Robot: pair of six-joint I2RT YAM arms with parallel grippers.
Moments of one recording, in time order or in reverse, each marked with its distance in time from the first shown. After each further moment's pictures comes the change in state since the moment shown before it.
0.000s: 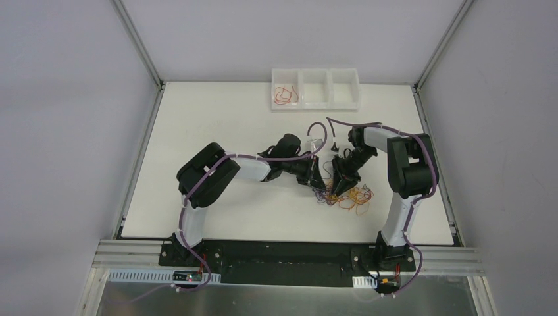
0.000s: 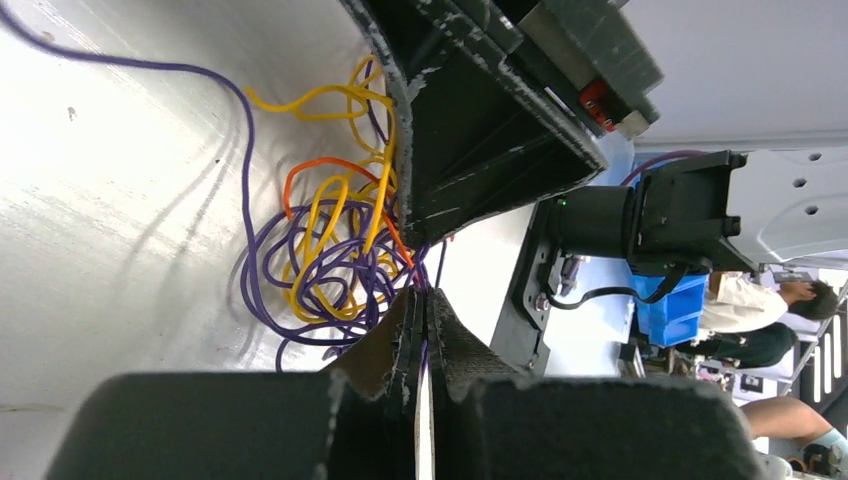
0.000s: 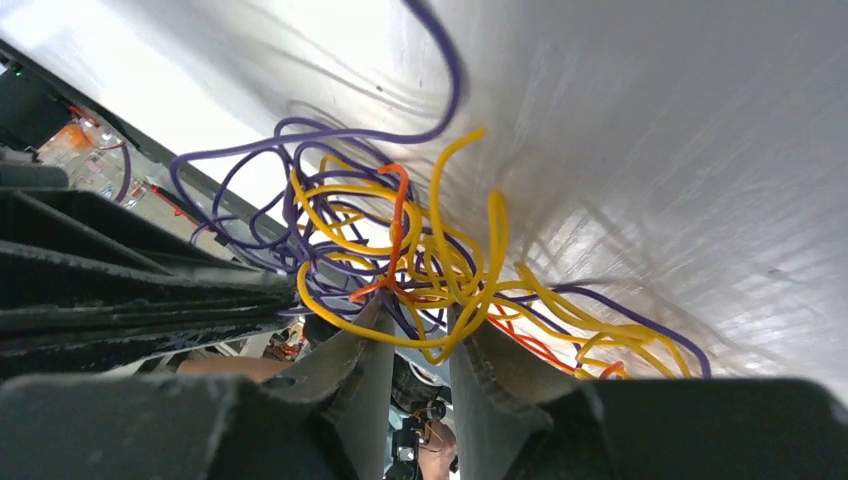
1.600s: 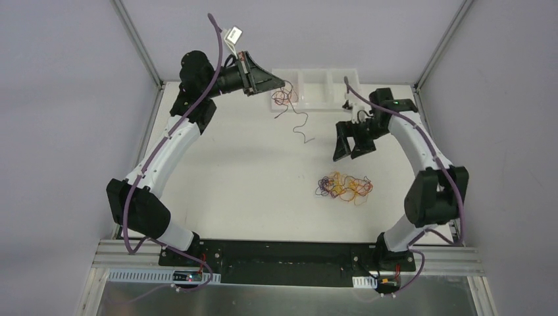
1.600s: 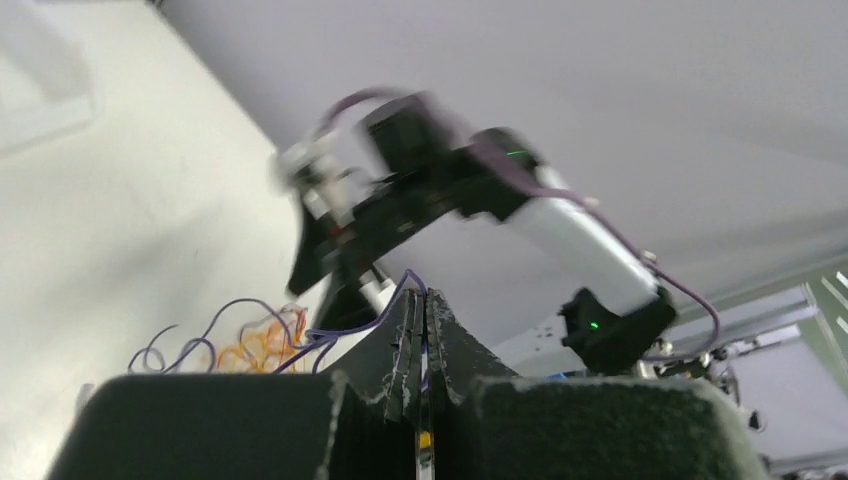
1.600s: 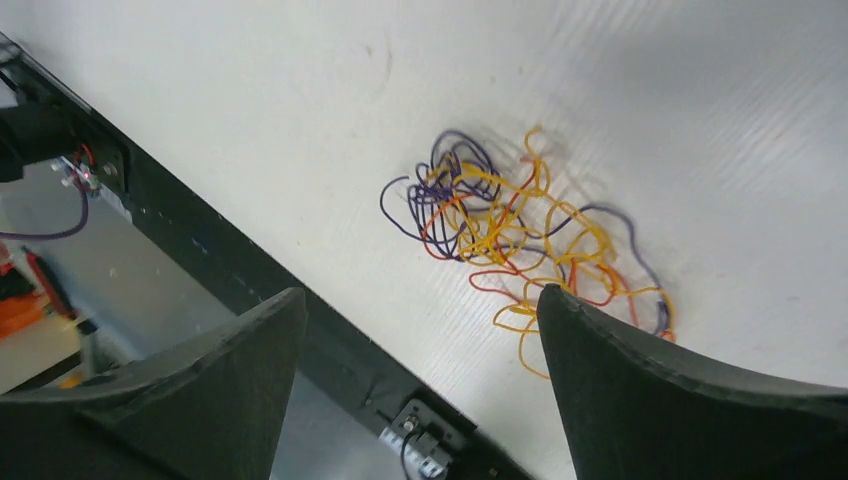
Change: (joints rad) left arm 0.476 -0.512 0.451 -0.208 0.124 -0.264; right arm -0.024 -0.262 0.213 -0.043 0.072 -0.118
